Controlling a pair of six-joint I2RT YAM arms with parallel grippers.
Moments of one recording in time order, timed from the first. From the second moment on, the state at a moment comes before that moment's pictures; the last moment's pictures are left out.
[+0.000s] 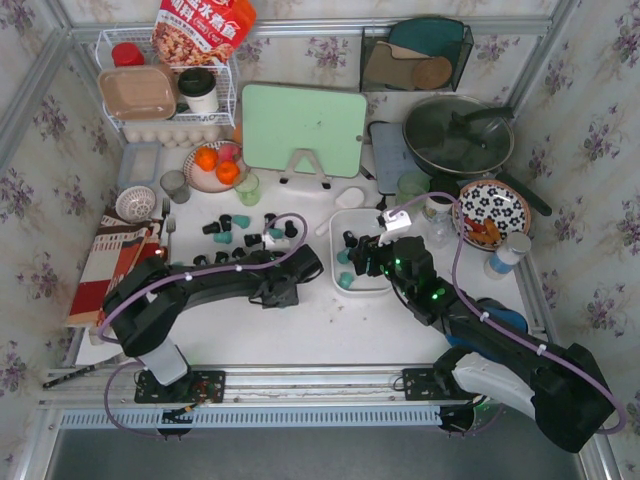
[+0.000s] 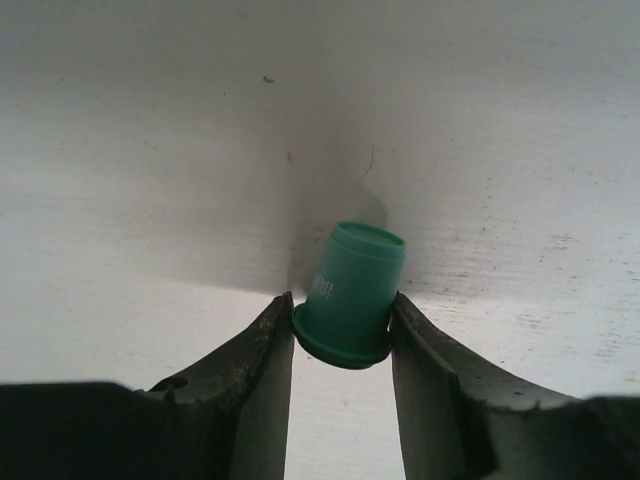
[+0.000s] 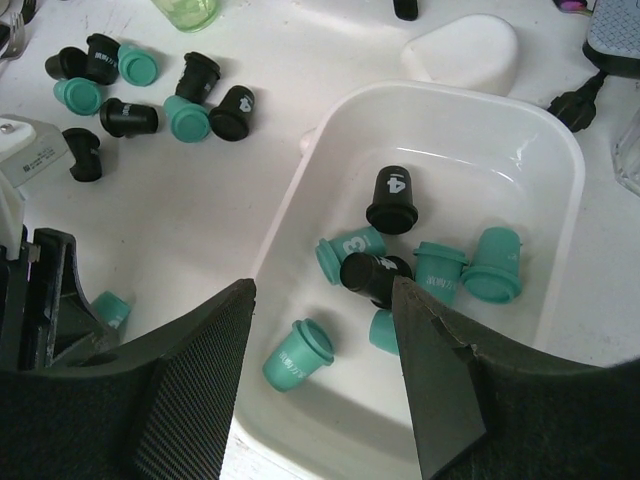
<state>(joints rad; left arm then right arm) -0.96 1.68 1.00 -0.69 -0.34 -1.01 0.65 0.99 0.47 0.21 0.15 0.26</state>
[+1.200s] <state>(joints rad) -0.96 1.30 0.63 0.54 0.09 0.27 0.65 1.00 0.49 0.39 -0.21 0.51</state>
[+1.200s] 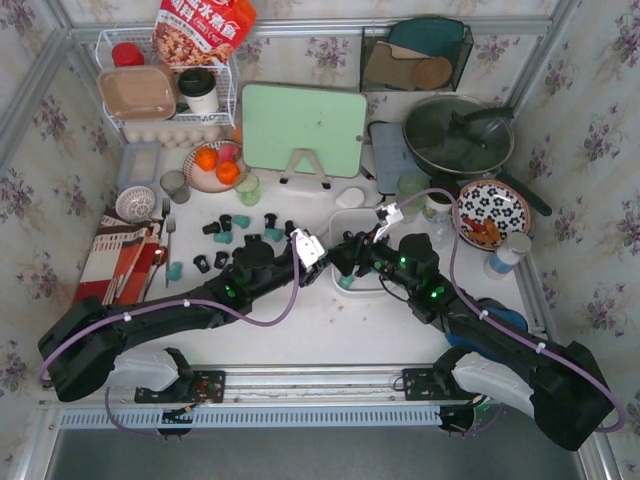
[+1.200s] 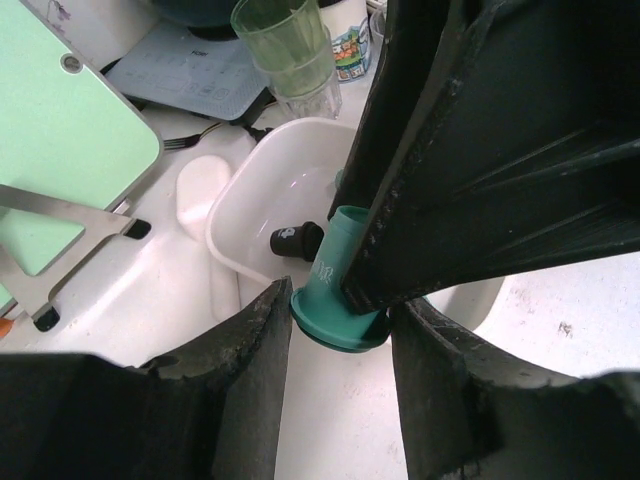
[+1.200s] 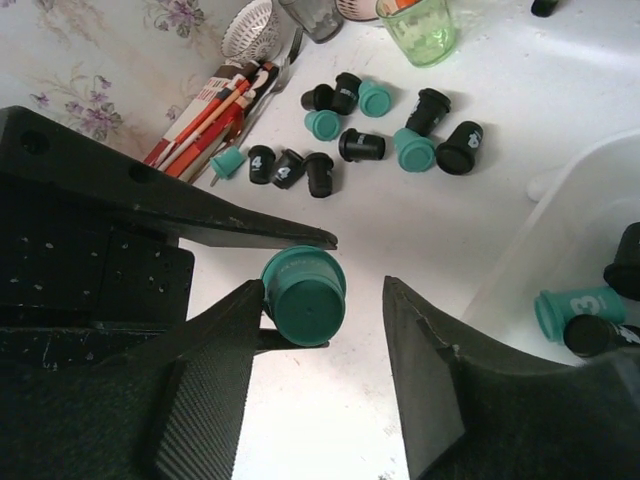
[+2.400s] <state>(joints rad) -0.60 1.37 0.86 -0.18 -0.38 -0.28 0.65 1.11 0.37 0.44 0.30 0.31</state>
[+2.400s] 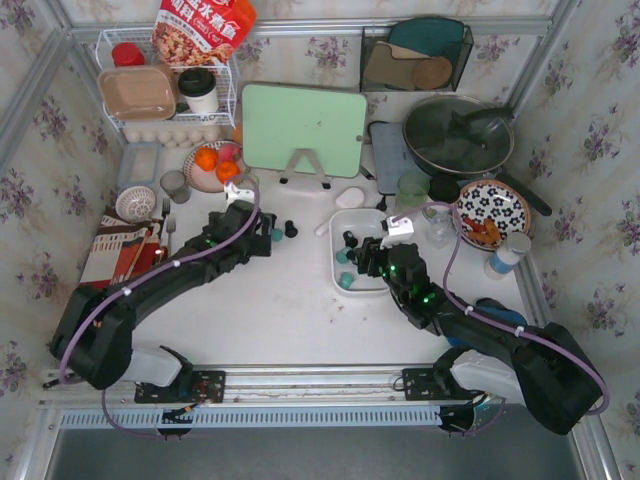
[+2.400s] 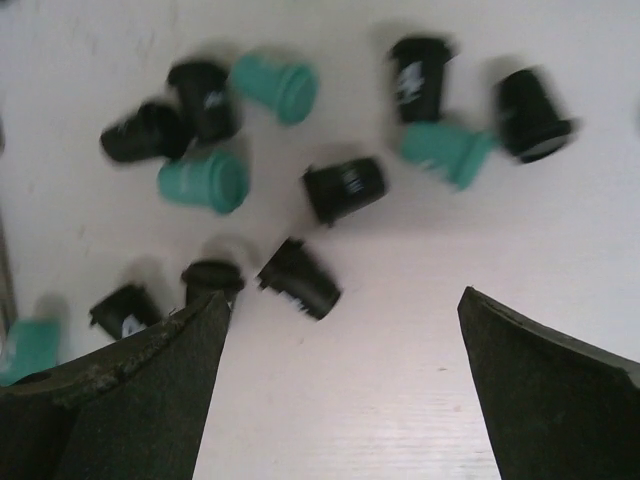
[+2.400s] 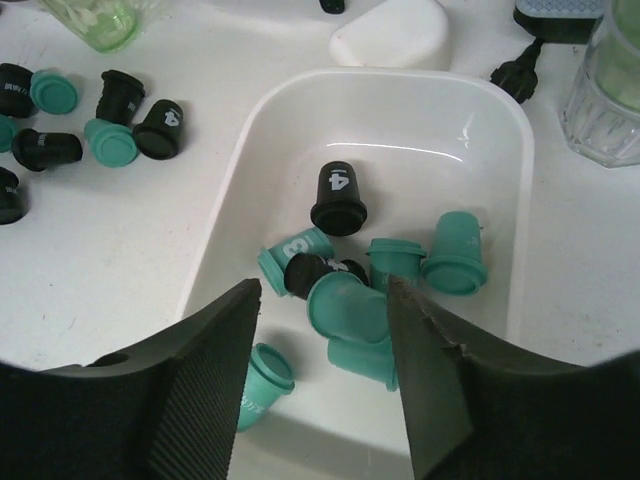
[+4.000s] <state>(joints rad) -0.59 1.35 0.73 0.00 -0.06 -0.29 0.65 0.96 0.38 0.43 0.18 0.31</state>
